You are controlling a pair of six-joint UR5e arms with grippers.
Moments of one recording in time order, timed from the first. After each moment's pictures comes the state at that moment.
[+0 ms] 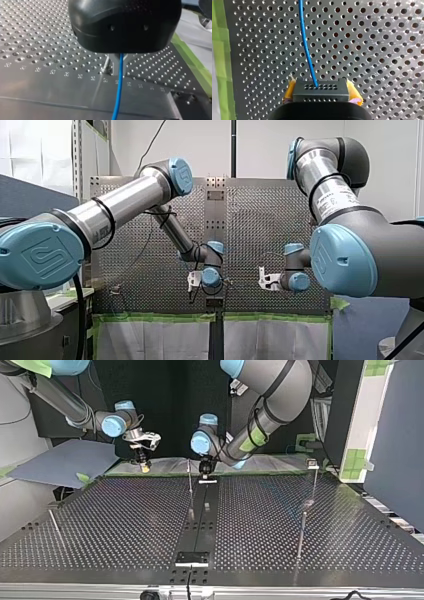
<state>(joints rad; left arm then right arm) -0.58 -2.58 -1.30 -2.67 -2.00 -1.67 1.82 -0.71 1.69 -0.79 1.29 1.51</state>
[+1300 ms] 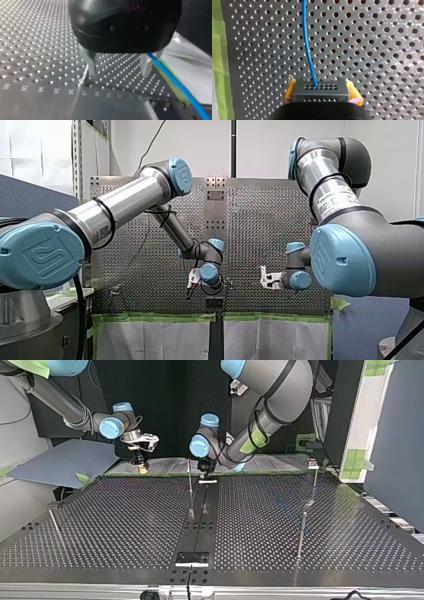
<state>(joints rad) -0.57 -2.58 -1.27 -2.82 -1.91 -1.55 1.81 -0.71 1.67 -0.76 1.29 1.50</state>
